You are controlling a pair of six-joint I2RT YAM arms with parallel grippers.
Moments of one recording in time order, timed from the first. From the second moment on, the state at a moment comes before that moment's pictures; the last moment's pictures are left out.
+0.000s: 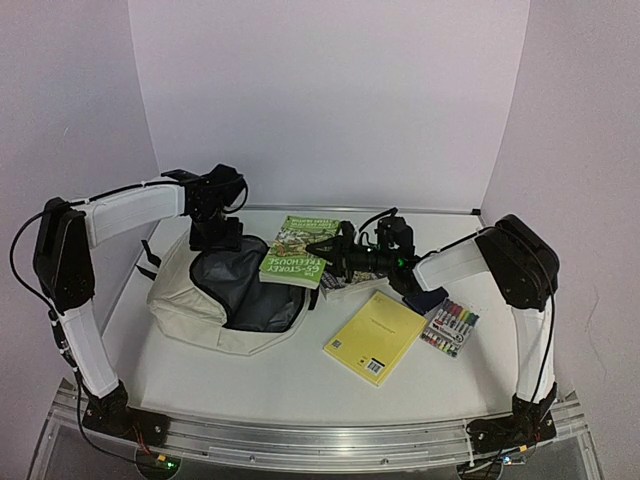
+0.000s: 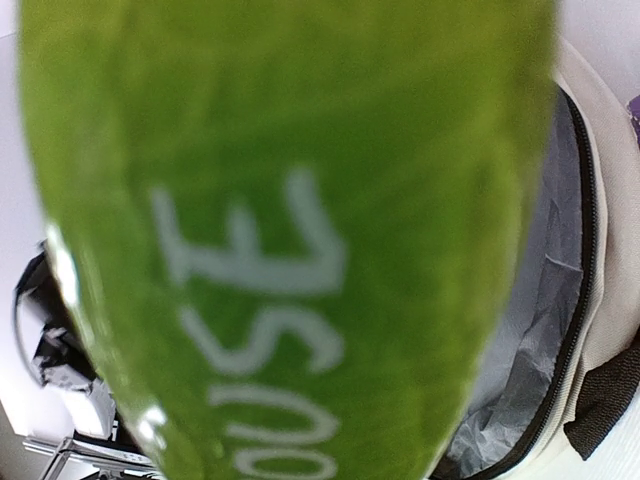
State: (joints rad) left arm -0.57 1.81 1.57 -0.89 -0.29 -0.52; right arm 0.65 2.13 1.21 0.80 -0.66 1.41
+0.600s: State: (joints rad) left arm -0.63 2.03 1.62 -0.91 -0.18 -0.45; right arm 0.65 2.14 1.17 0.77 -0.64 1.39
